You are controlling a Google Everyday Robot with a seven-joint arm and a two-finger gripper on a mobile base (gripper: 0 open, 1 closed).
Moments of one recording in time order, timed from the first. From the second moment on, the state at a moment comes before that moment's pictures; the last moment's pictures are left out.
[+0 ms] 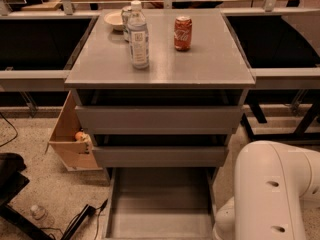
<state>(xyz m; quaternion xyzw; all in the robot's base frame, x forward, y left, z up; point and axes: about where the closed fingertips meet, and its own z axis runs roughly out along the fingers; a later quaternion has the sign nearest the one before) 0.372 -0.247 0.203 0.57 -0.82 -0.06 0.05</state>
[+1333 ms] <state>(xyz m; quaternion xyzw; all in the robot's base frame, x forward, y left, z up) 0.343 -0.250 0.197 0.57 -0.82 -0.09 0.07</state>
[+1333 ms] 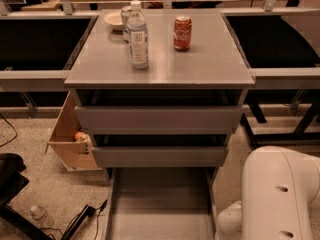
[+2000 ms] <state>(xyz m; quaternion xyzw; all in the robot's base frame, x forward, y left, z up) 0.324 -0.254 0.195 0.56 -0.81 -0.11 0.09</state>
